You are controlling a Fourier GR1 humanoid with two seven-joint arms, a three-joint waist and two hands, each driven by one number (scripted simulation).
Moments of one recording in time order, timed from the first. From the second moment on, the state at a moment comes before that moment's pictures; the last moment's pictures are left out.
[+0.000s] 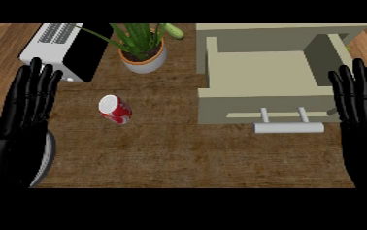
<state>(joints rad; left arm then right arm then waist) 0.00 0.13 -0.02 -2.10 -0.04 -0.01 0.01 0.01 -0.11 -0.02 -2.10 0.01 0.01 0.00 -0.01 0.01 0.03</state>
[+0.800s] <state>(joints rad) -0.06 0.22 0.11 -1.97 0.15 -0.09 0.30 0.14 -0.08 -0.10 -2.10 -0.03 -0.05 0.17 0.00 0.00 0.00</state>
